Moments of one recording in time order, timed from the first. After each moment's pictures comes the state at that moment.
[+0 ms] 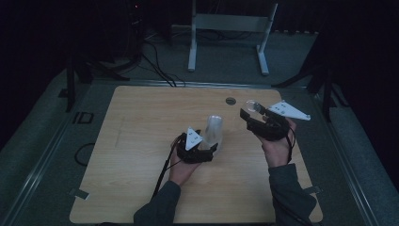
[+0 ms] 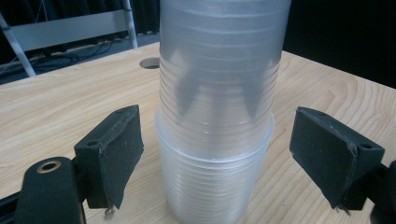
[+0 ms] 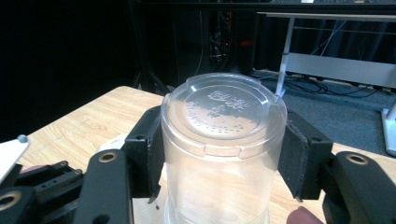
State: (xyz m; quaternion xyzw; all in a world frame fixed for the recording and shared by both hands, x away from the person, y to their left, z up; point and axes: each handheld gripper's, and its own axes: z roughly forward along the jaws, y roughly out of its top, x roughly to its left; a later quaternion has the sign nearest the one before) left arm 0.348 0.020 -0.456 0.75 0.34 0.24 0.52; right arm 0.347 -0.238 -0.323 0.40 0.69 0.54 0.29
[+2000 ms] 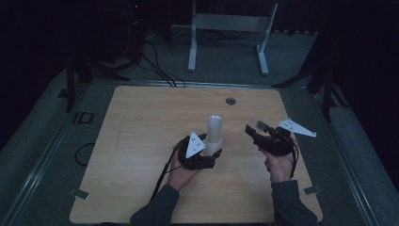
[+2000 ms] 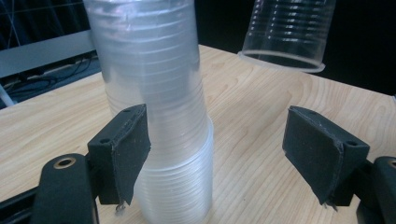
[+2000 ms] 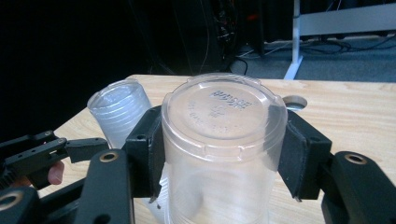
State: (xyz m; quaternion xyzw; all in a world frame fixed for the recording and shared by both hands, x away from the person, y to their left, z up) left arm 0.323 0.016 -0.439 0.76 0.27 0.23 0.54; right arm 0.333 -0.266 -0.374 0.46 0.66 0.56 0.21
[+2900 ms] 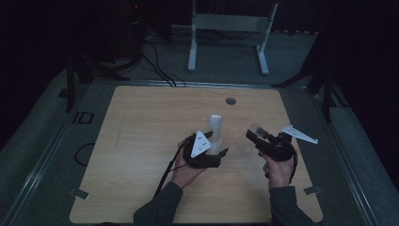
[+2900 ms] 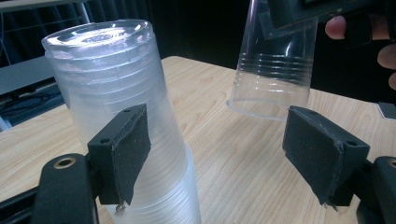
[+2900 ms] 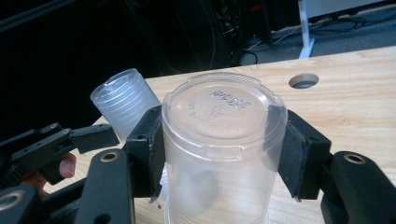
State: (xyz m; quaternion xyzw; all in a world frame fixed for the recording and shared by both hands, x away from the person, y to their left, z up) left arm 0.323 0.002 -0.427 0.76 0.24 0.24 0.55; right arm 0.328 -0.276 -0.396 0.50 0.63 0.58 0.15
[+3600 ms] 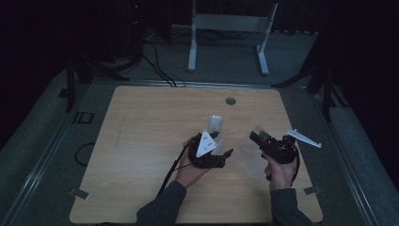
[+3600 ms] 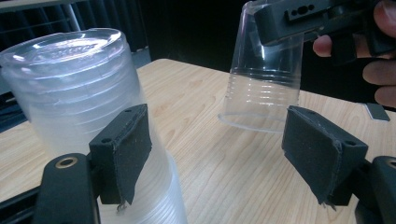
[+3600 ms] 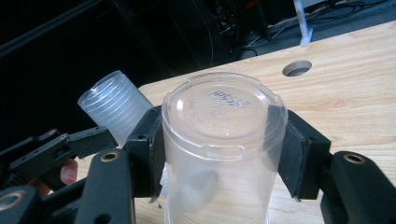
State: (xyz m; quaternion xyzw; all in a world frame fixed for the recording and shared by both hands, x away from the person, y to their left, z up) left arm 0.324 -0.011 -0.425 0.77 0.23 0.23 0.55; right arm 0.327 -0.289 -0.409 0.53 0.60 0.59 0.13
